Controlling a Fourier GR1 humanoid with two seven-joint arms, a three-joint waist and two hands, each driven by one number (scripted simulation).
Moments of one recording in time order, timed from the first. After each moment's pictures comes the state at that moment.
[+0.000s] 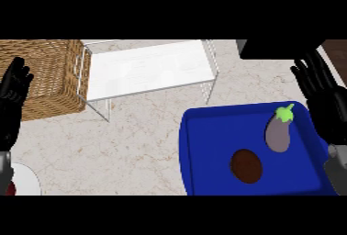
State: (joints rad) left arm -0.15 0.54 -0.02 -1.66 0.12 0.27 0.15; right arm -0.24 -0.52 0.13 -1.66 -0.46 -0.23 0.05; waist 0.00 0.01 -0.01
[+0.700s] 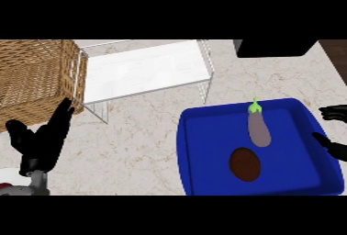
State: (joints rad) left arm -0.02 0.36 -0.07 -1.52 0.28 0.18 0.22; right arm 0.00 -0.74 0.02 -1.42 -0.33 -0.01 -0.19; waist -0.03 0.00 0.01
